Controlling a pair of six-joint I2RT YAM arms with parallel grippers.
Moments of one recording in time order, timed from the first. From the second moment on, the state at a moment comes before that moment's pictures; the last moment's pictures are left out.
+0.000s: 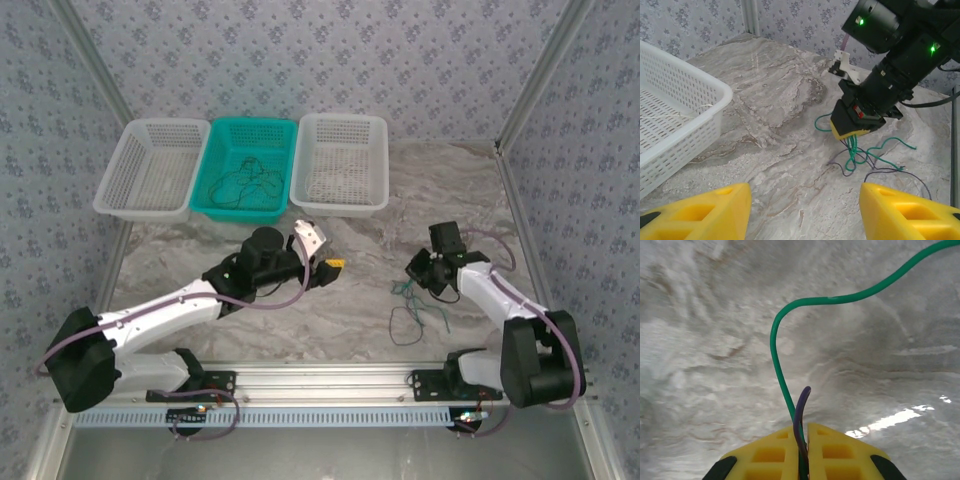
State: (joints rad) left arm -0.90 1.20 0.74 0.15 0.21 -0.01; right arm 0.17 1.24 0.63 -0.48 -0.18 0.90
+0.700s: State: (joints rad) left arm -0.91 1.46 0.72 0.46 0.36 -0.20; right arm 0.23 1.05 0.83 -0.37 -0.26 1.09
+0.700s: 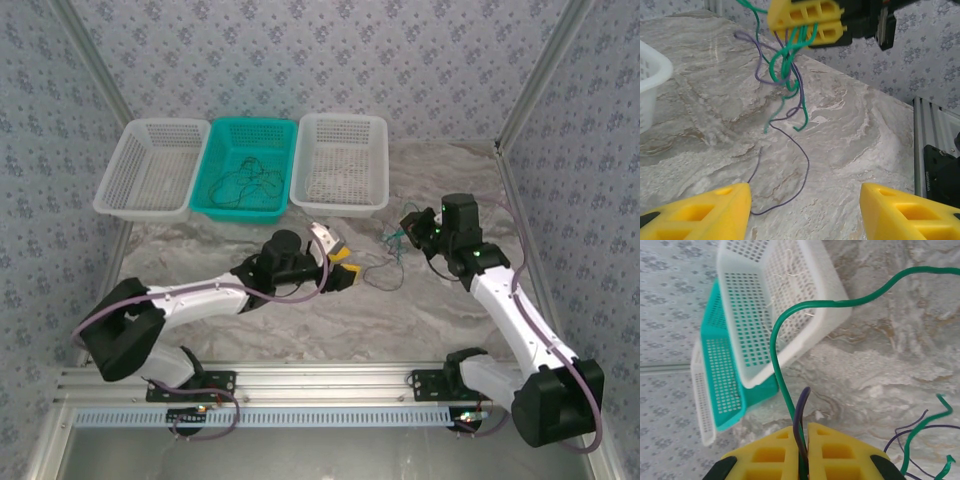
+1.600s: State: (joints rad) left arm -0.83 1.83 0.93 0.62 0.41 -0.53; right arm 0.29 1.05 1.08 -0.33 -0.27 1.14
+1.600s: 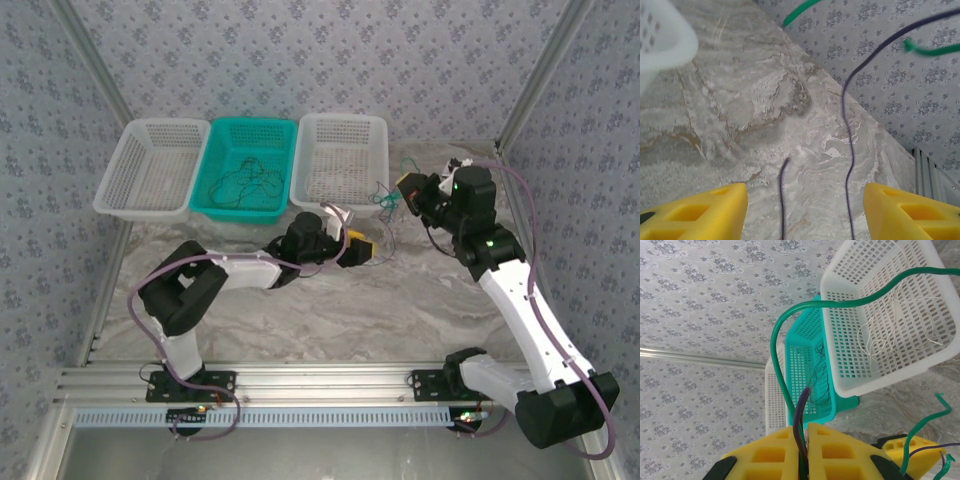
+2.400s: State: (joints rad) left arm -0.74 1.43 0.81 0.46 0.43 -0.55; right arm 0.14 1.03 0.83 -0.47 0.00 0.99
